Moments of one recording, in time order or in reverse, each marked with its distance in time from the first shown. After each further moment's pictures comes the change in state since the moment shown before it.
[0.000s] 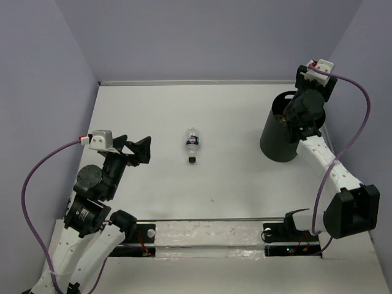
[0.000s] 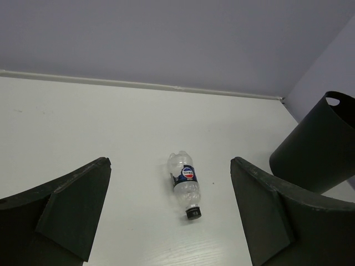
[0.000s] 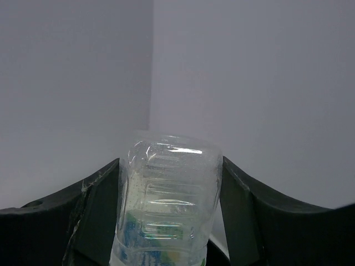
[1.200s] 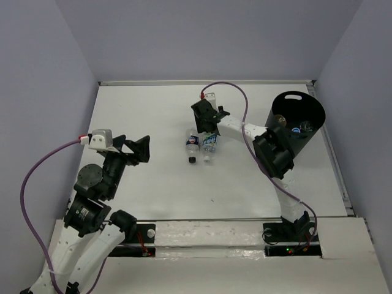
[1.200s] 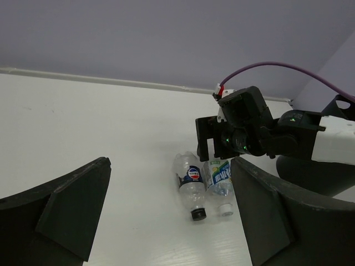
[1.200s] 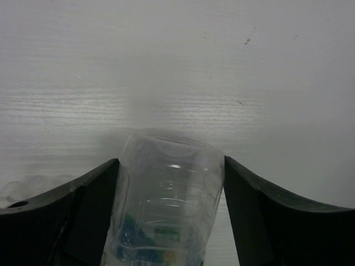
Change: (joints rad) left arm -0.013 0.003 0.006 -0.008 -0.045 0.006; right arm 0.467 0.951 0.648 -1.015 -0.291 0.729
